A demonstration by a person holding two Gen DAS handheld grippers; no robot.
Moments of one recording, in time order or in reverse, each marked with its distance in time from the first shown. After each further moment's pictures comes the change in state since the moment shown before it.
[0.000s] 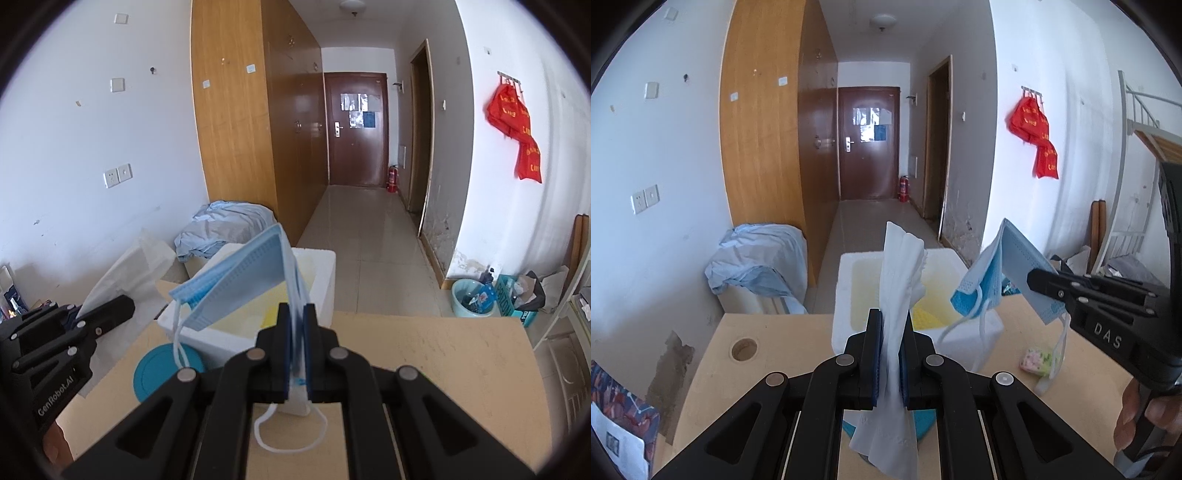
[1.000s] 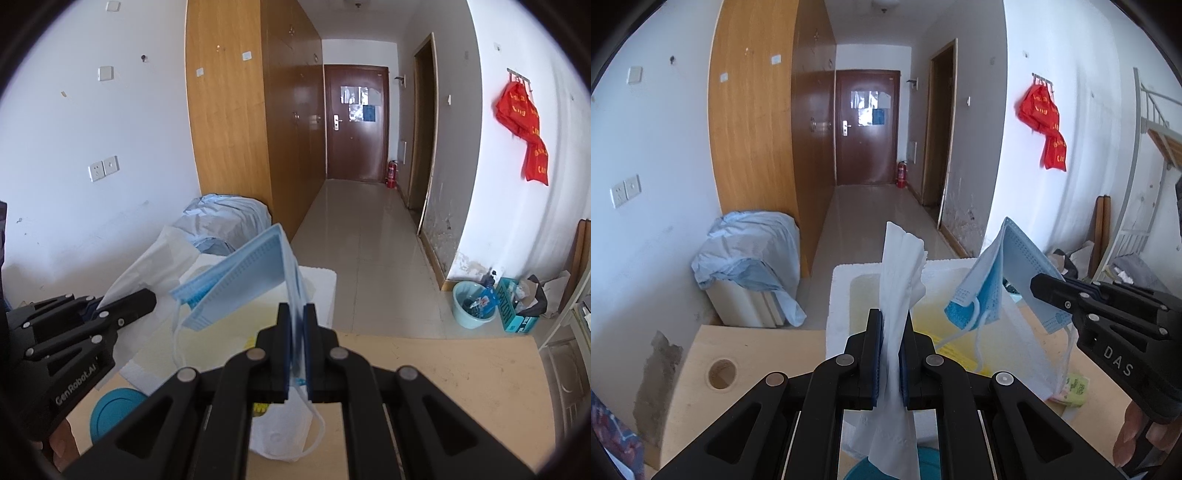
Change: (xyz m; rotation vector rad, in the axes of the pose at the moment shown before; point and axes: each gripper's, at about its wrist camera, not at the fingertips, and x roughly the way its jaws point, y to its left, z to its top) left arm 0.096 0.016 0.027 -0.019 0.068 -0.029; right arm 0.061 -0.008 0.019 -0.020 0.033 -0.019
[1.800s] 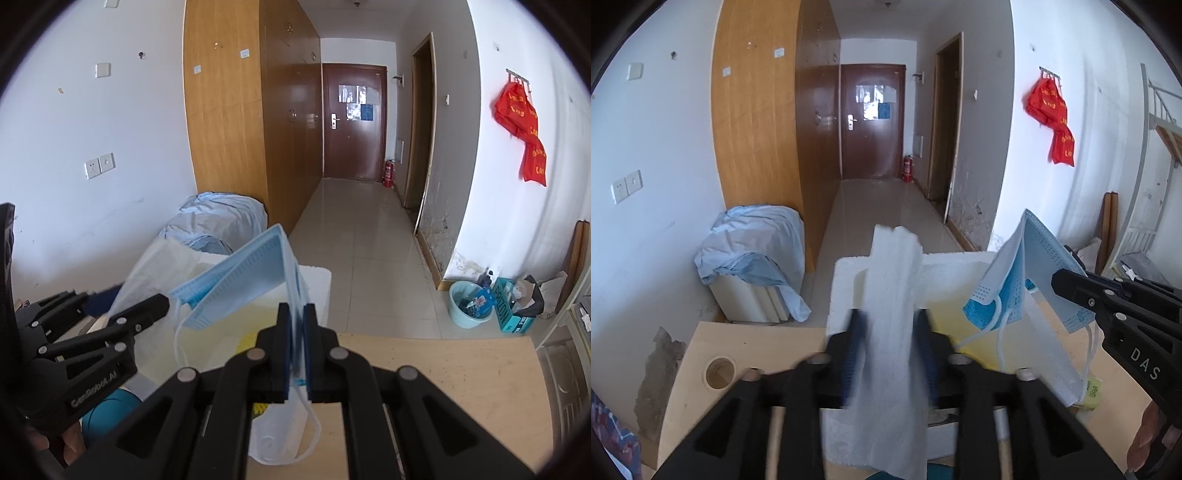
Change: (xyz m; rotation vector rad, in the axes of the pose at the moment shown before) left arm 0.017 0.002 -0.003 0.000 0.012 0.037; right arm 0.006 0.001 0.002 -0.001 0.006 -0.011
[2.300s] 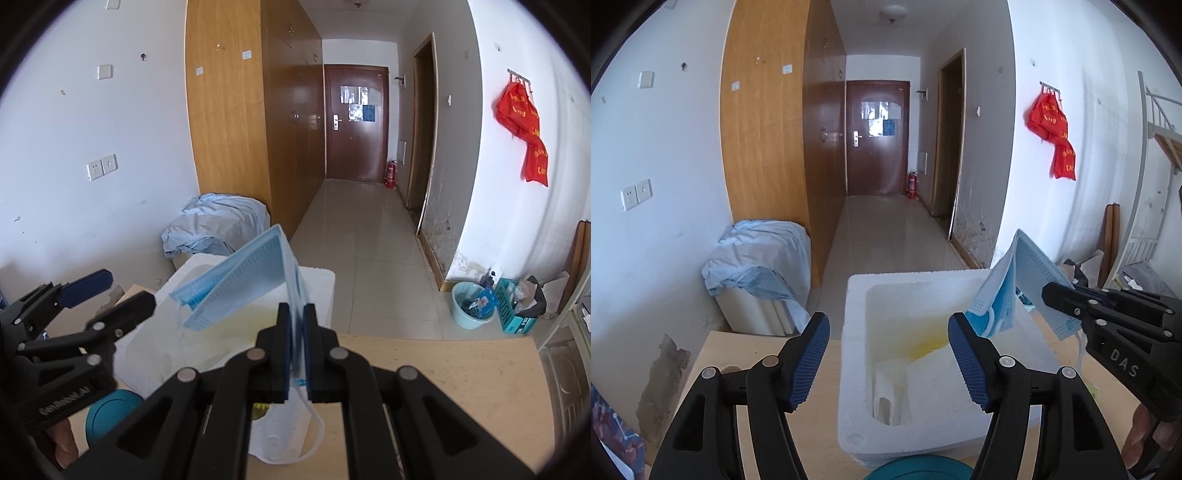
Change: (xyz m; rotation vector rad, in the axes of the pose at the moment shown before) left arm -0.022 0.004 0.001 -0.005 -0.066 0.013; right arm -0.001 0.000 0.001 0.000 -0.003 0.011
